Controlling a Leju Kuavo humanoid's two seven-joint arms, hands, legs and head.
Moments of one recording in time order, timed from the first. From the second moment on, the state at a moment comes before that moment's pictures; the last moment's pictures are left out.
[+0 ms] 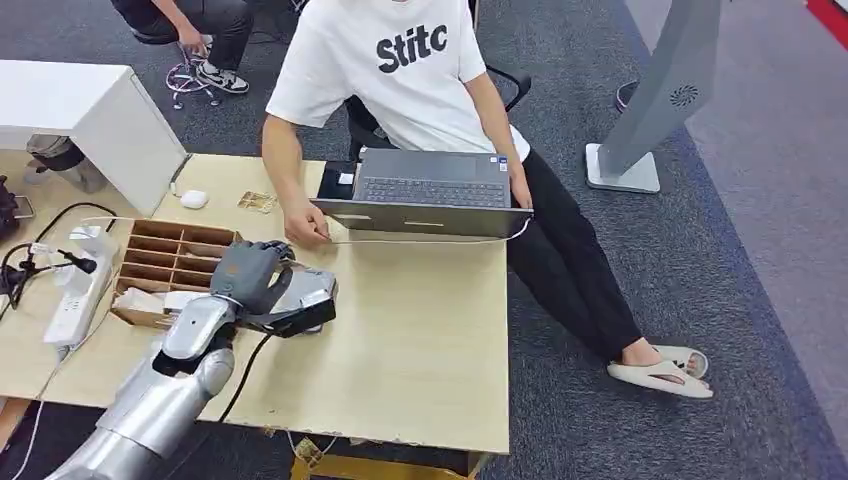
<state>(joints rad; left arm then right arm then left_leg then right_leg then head) -0.37 0.31 -0.34 -1.24 -1.12 0.16 0.01 -0.12 0.24 -0.93 -0.22 1.20 -0.12 0.15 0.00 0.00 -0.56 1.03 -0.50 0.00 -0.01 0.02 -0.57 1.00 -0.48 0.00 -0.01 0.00</state>
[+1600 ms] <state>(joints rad) -0.49 0.34 -0.23 -1.17 -1.09 0.38 -0.01 -0.12 0.24 -0.91 -0.22 1.21 -0.12 0.16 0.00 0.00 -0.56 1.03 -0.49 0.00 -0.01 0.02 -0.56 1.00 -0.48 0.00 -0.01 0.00</state>
